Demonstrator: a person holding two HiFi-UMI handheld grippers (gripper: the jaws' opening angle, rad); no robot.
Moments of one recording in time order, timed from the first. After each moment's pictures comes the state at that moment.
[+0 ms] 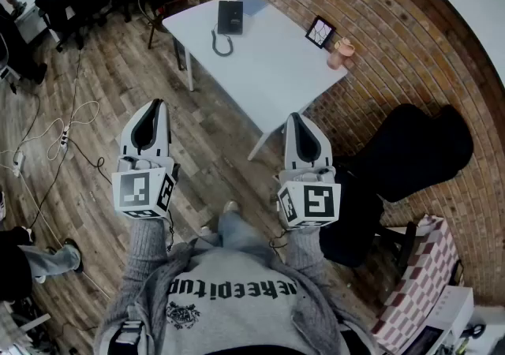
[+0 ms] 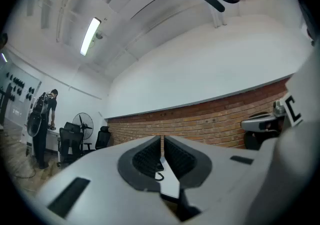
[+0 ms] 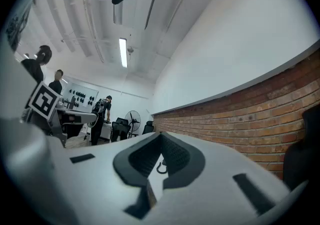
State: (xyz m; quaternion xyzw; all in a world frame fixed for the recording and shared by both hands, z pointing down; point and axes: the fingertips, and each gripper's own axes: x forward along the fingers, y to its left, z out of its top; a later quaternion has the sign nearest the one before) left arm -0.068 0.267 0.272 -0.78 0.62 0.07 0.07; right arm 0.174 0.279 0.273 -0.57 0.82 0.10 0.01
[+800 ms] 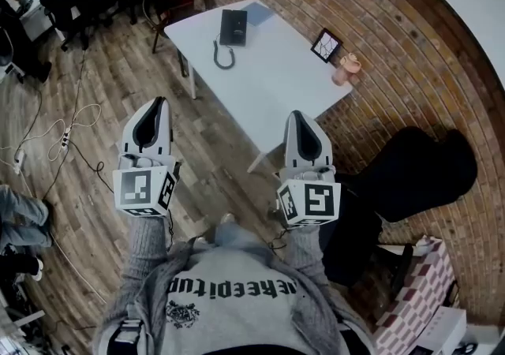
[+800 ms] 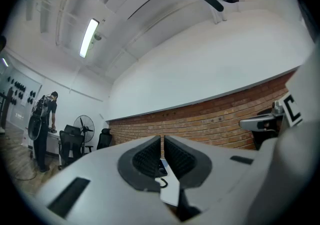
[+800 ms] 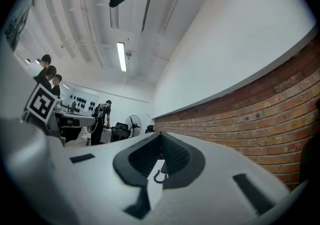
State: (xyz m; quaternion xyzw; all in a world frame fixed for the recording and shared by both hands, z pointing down) left arm -0.050 0.205 0.266 -0.77 0.63 0.07 0.08; right arm 0.191 0.206 0.269 -0.56 0.82 0.10 0.04
